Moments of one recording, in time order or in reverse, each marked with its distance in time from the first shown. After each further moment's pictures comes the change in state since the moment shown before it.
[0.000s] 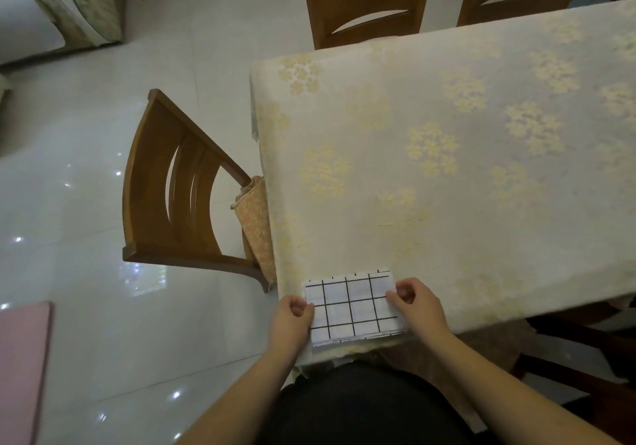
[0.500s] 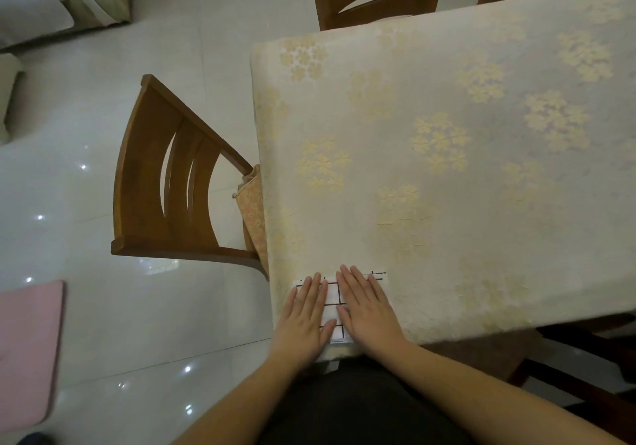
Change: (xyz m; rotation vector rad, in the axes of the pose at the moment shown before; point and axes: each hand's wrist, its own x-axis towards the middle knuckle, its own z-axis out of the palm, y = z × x) left_hand 0.008 -0.024 0.034 0.981 -0.059 0.716; right_hand 0.004 -0.004 0.060 -0.810 -0.082 -0.745
